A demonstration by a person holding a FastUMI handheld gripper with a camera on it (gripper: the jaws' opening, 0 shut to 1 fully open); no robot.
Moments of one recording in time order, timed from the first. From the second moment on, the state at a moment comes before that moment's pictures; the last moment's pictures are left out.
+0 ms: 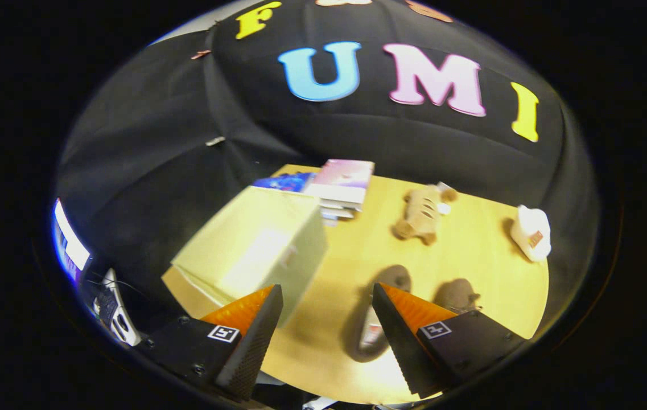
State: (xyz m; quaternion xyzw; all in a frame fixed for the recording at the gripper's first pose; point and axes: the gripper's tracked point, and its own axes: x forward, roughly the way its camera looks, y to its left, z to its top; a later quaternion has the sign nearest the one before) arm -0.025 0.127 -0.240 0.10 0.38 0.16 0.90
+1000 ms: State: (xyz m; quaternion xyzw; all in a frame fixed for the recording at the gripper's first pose) arm 0.016 0.091 -0.425 0.06 0.50 0.05 0.86
